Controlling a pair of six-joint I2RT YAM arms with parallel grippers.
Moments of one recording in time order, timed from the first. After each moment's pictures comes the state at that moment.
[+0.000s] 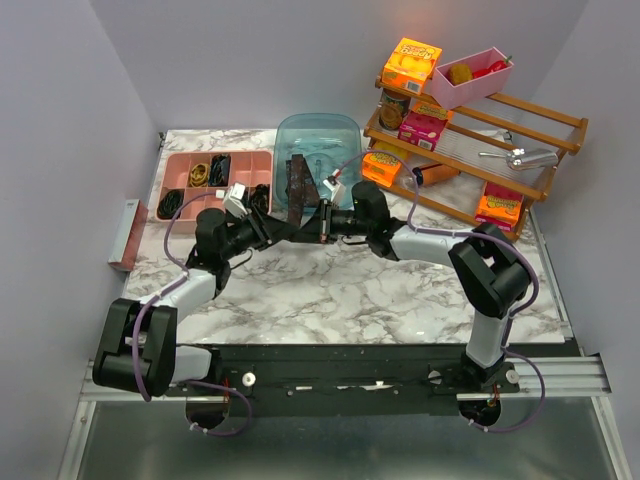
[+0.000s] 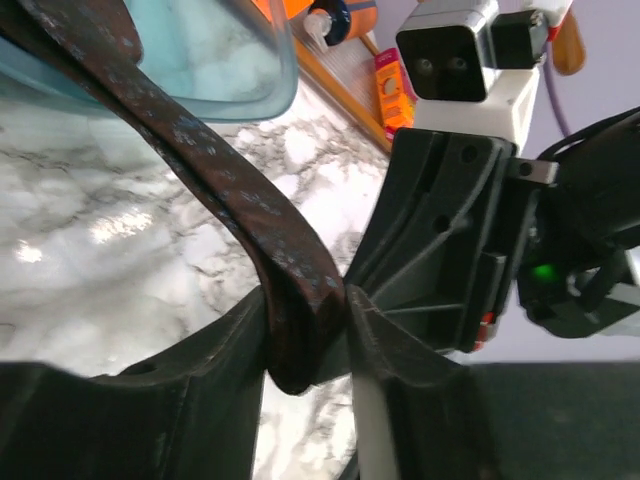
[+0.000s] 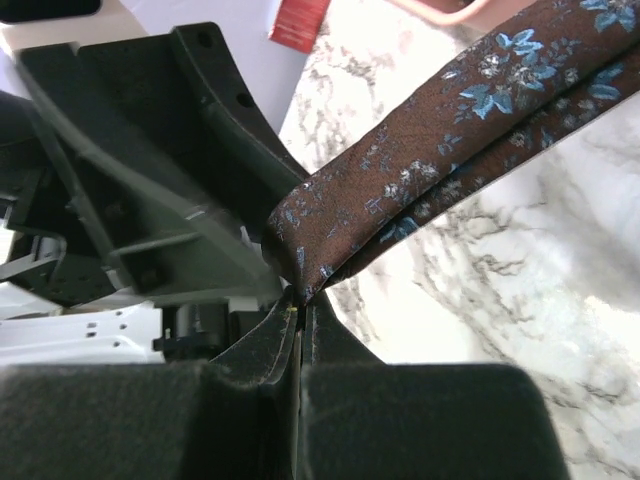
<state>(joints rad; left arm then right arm) -0.18 1.29 0.49 0.60 0.64 -0.89 0.69 1.86 1.07 0.52 -0.67 0.89</state>
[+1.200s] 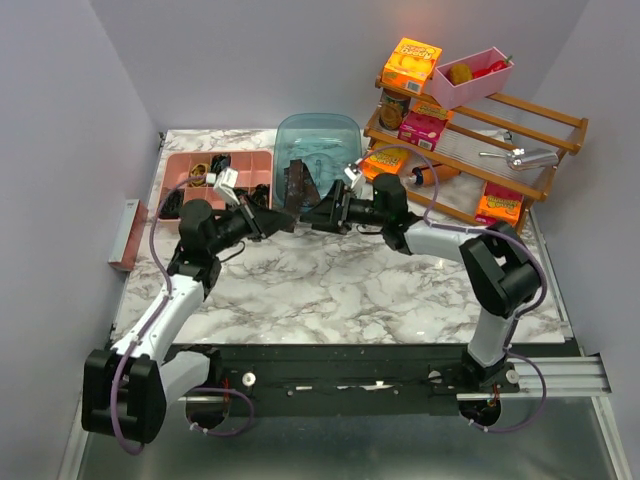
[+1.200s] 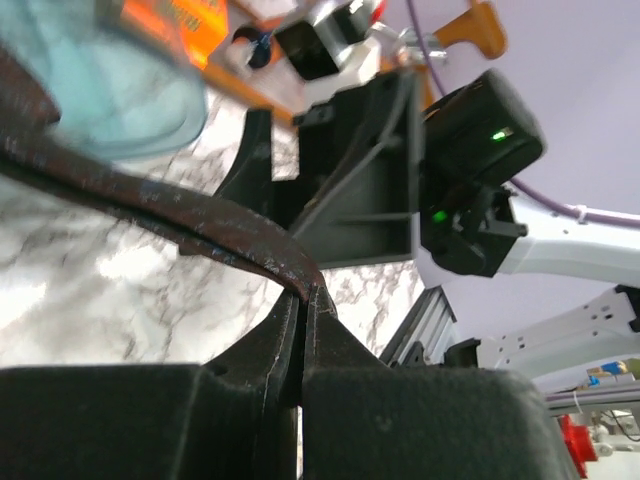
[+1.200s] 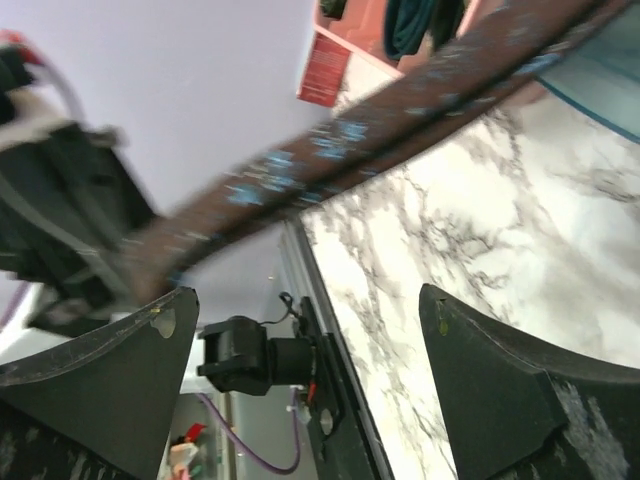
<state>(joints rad) -0.18 1.06 0.57 0.39 0.69 -0.84 0.58 1.85 1.02 0.66 -0.72 1.04</state>
